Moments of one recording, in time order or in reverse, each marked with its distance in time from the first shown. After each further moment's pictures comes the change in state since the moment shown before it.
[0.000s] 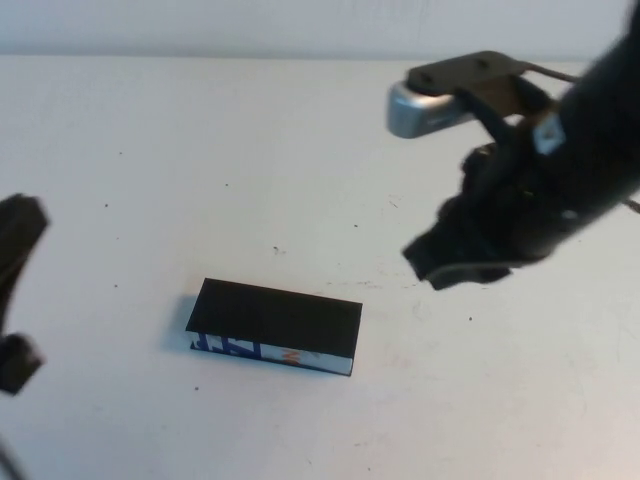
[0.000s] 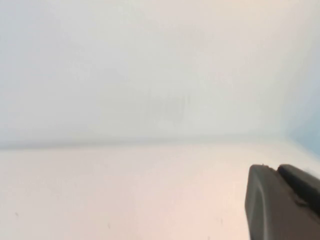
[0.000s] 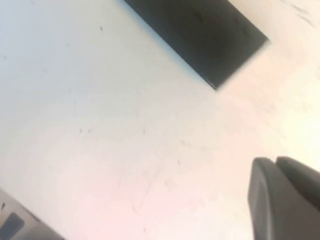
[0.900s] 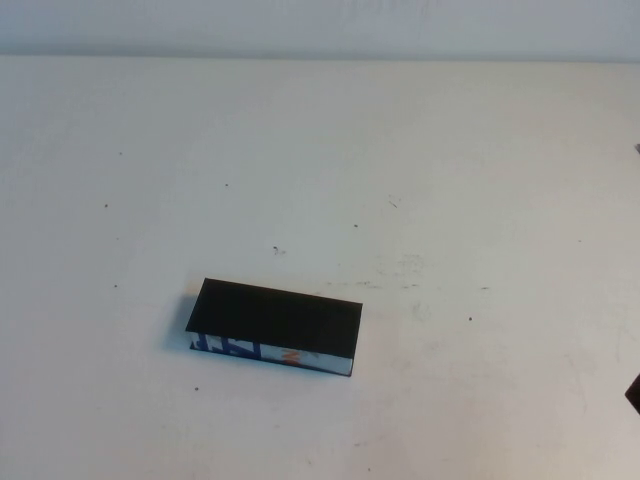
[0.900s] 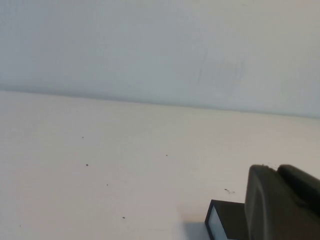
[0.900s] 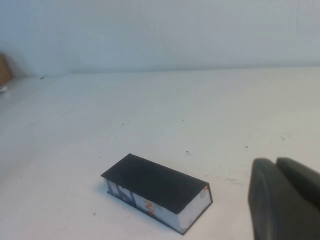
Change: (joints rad) right arm 0.000 -1.236 1.282 -0.006 -1.150 0.047; left arm 0.000 -0.597 0.470 -0.254 -0.133 0.219
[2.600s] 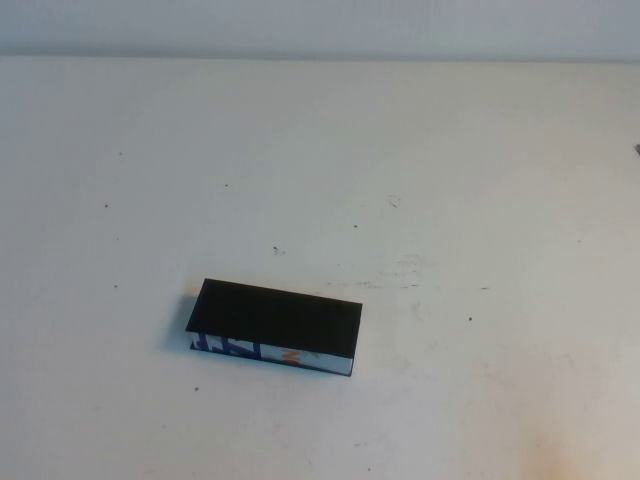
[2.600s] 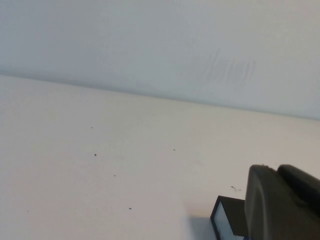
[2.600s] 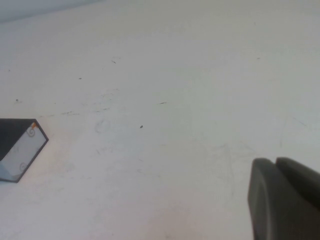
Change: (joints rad) right arm -0.577 -0.257 0.219 0.228 0.299 -0.222; left arm 0.000 0.000 0.000 -0.049 -0.038 0.001
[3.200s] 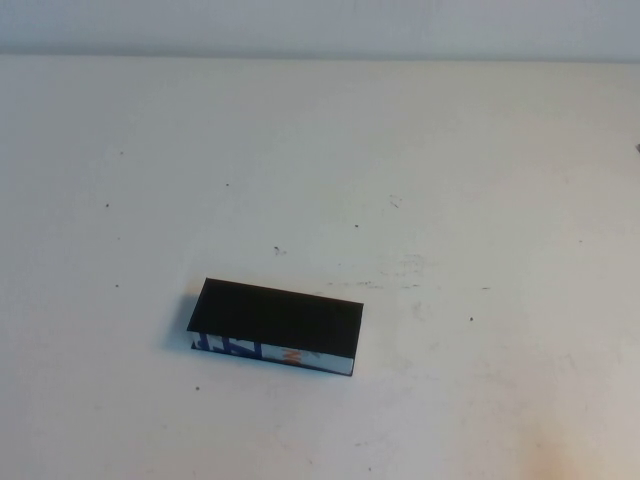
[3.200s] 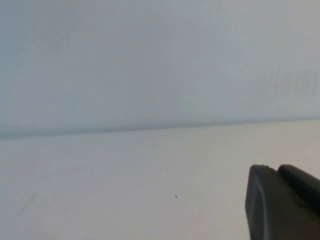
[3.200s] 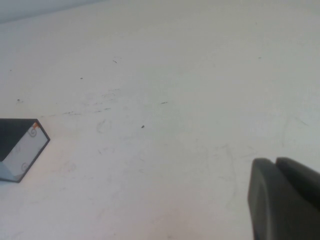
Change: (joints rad) right arm 0.000 -0.002 0.000 0.003 0.002 0.000; left arm 0.123 0.000 0.000 0.125 -0.042 0.086
